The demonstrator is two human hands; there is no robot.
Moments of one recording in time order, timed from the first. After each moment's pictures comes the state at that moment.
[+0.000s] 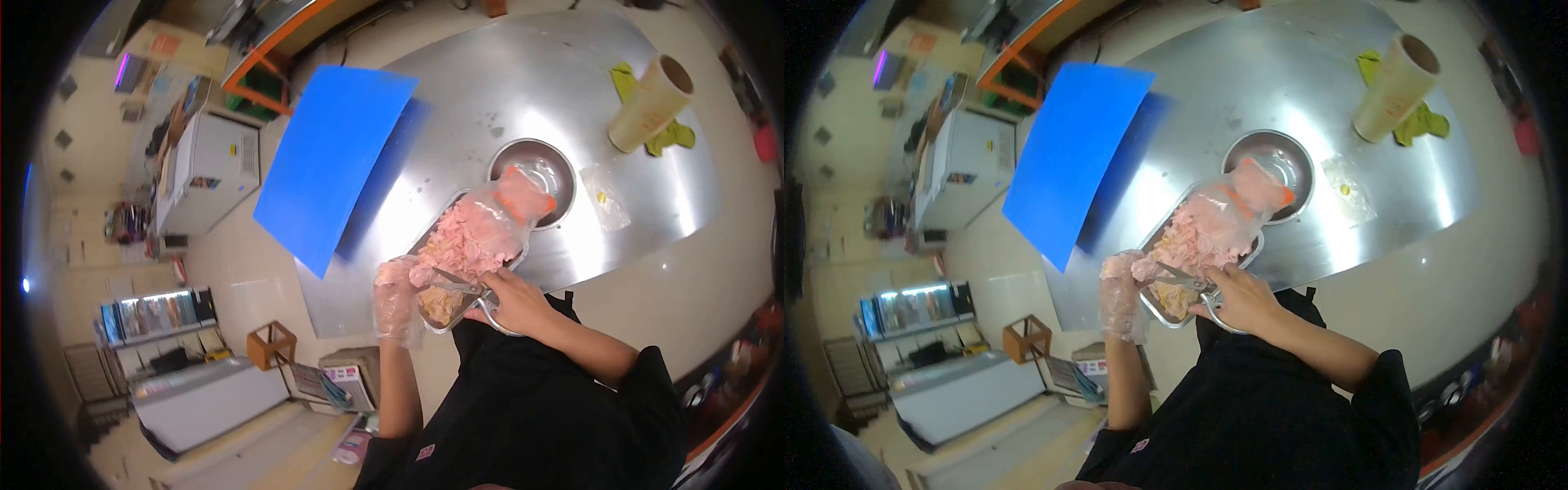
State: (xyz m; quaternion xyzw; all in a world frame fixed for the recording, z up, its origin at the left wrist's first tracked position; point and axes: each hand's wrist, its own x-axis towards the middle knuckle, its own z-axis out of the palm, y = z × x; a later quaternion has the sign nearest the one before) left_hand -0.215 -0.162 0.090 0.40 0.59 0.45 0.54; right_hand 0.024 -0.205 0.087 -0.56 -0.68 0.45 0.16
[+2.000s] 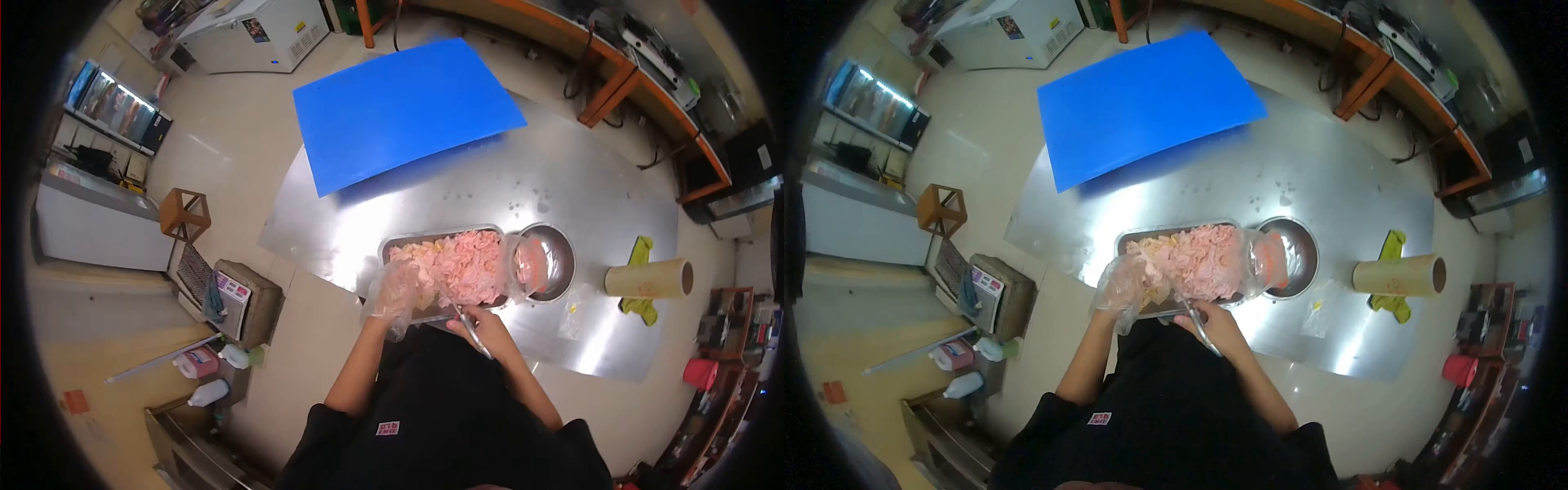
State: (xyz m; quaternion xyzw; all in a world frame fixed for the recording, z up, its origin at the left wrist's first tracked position) left_hand -0.232 -0.216 -0.033 0.46 0.74 0.38 0.32; right_hand 0.007 -0.183 0.065 -0.51 -0.65 0.56 0.04
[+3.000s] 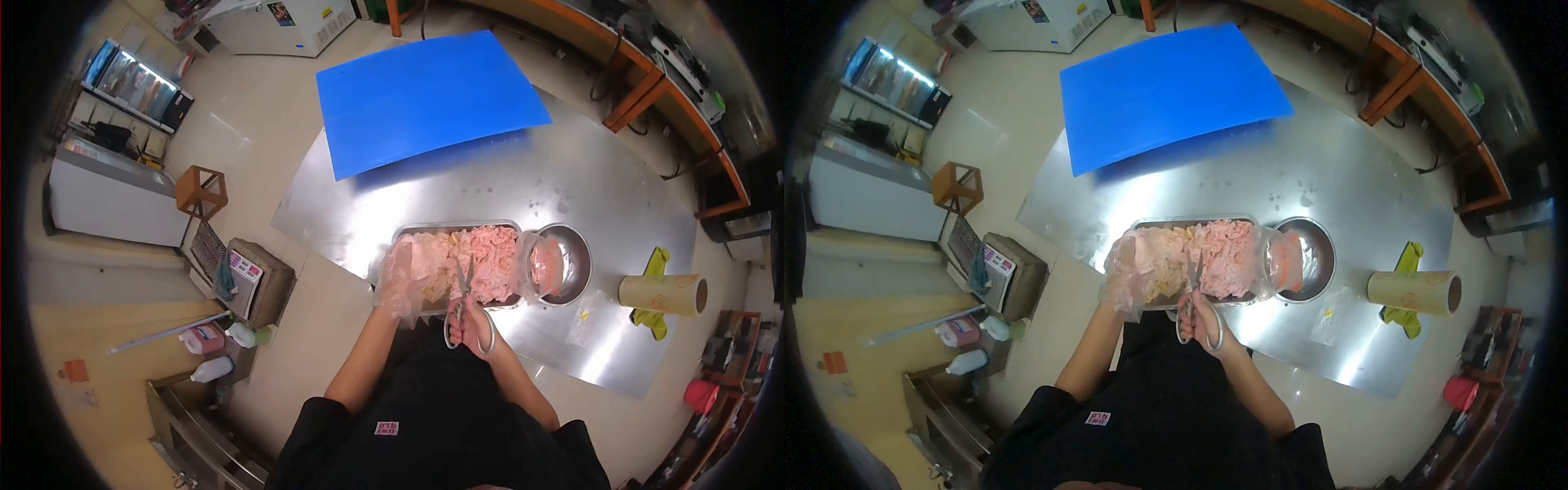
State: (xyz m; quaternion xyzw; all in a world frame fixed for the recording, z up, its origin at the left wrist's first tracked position) left_hand -0.221 -0.215 0.037 0.40 0.75 0.44 0.29; right_hand -0.009 -0.199 0.009 -0.31 -0.21 0.92 0.11
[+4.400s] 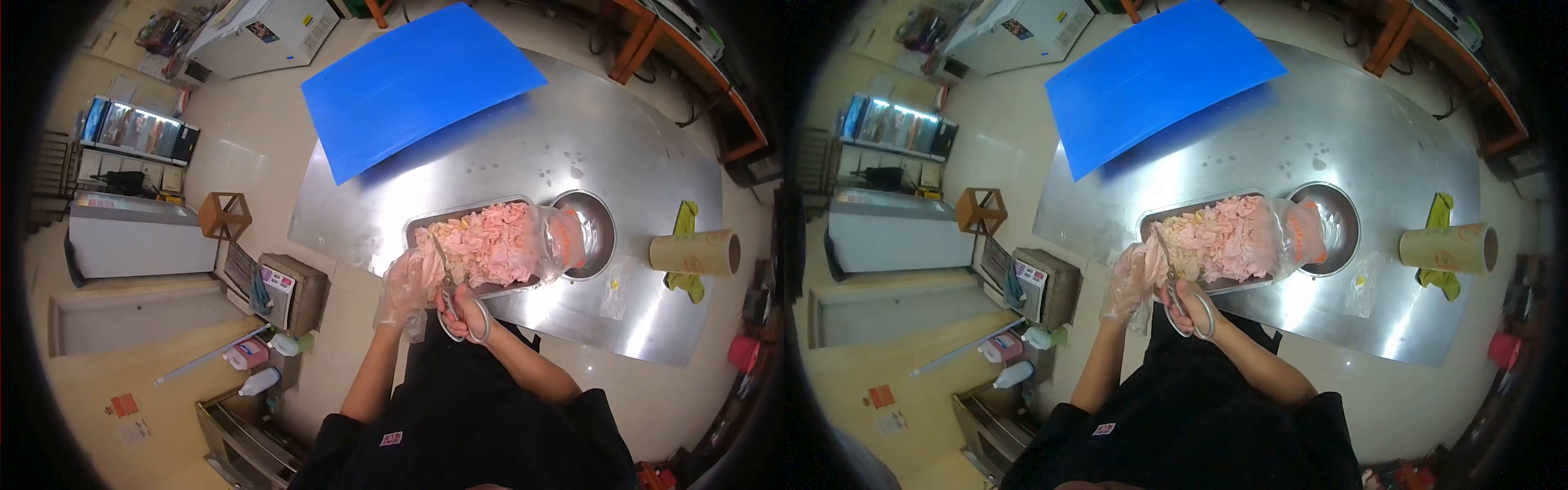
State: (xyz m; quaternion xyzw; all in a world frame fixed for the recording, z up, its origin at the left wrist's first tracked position) left_hand -0.227 -0.227 0.053 0.36 0.72 0.45 0.38; right_hand -0.055 -0.207 0.002 -0.17 -0.22 0.95 0.13
